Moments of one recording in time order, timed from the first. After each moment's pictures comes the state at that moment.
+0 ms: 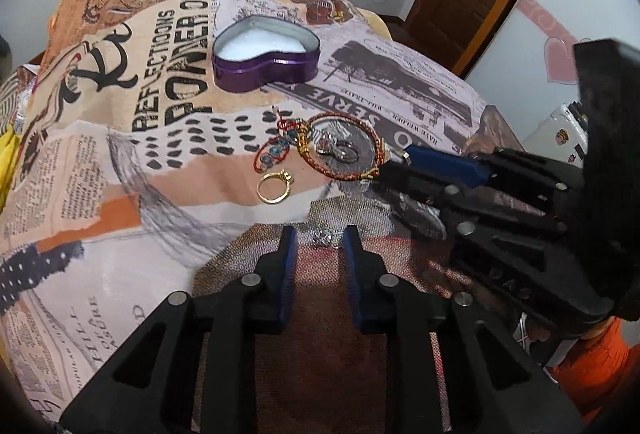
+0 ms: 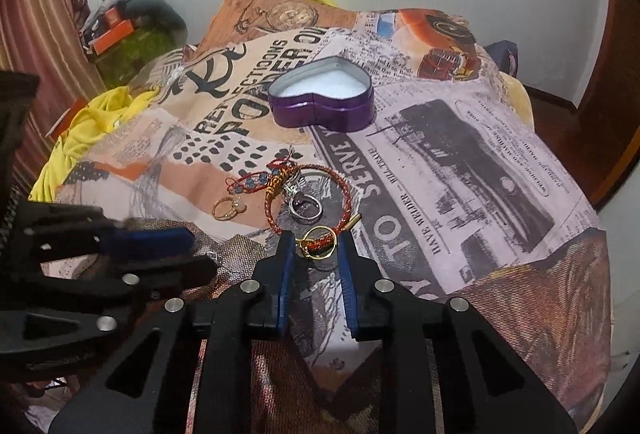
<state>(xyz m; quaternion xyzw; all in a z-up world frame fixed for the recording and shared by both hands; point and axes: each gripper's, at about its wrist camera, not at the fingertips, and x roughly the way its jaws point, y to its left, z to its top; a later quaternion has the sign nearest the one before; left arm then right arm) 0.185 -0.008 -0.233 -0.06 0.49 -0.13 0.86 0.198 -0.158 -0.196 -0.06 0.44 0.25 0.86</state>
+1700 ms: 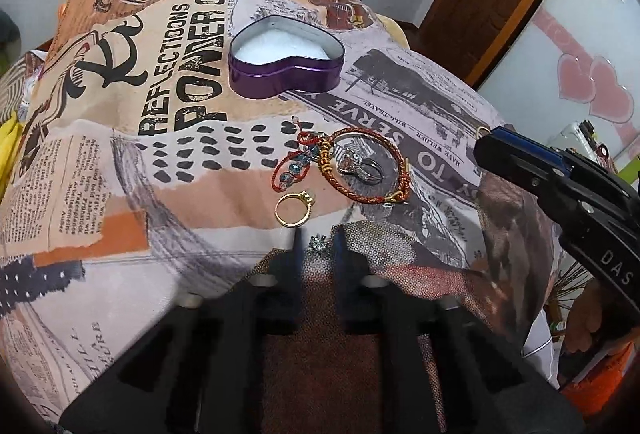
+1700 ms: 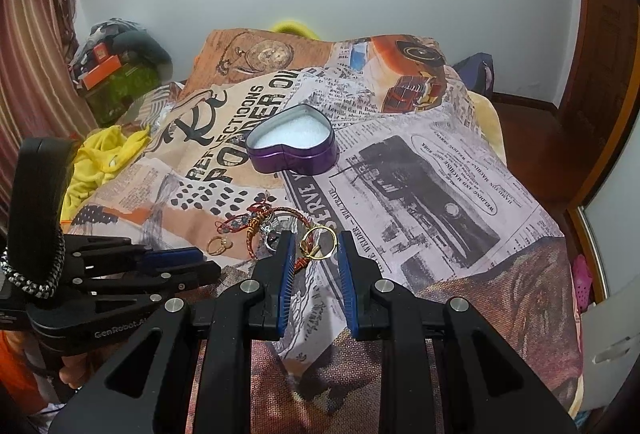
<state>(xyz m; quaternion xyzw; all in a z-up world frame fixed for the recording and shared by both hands) 0.201 -0.001 -0.238 -0.08 0.49 -0.12 0.86 0.198 -0.176 -0.169 -0.03 0.41 0.22 0.89</state>
